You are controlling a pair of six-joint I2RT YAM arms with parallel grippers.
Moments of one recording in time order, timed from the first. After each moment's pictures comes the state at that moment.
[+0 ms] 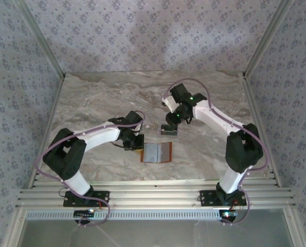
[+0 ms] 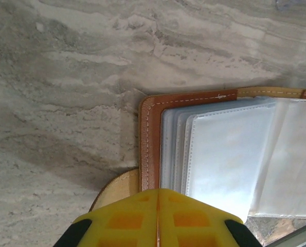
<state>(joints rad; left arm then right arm) -0.68 1.65 0.97 -0.61 0.29 -0.67 0.53 1.69 1.36 -0.80 -0.12 -0.09</state>
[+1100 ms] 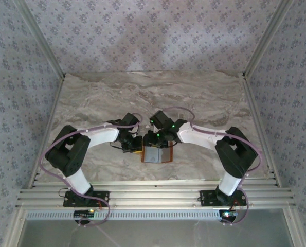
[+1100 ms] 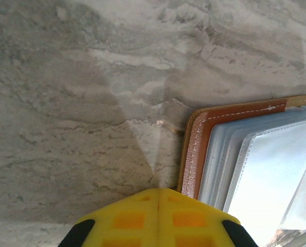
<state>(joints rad) -0.63 1.69 0.90 -0.51 0.37 -0.66 0.83 1.72 1.09 -0.40 -0.33 0.83</state>
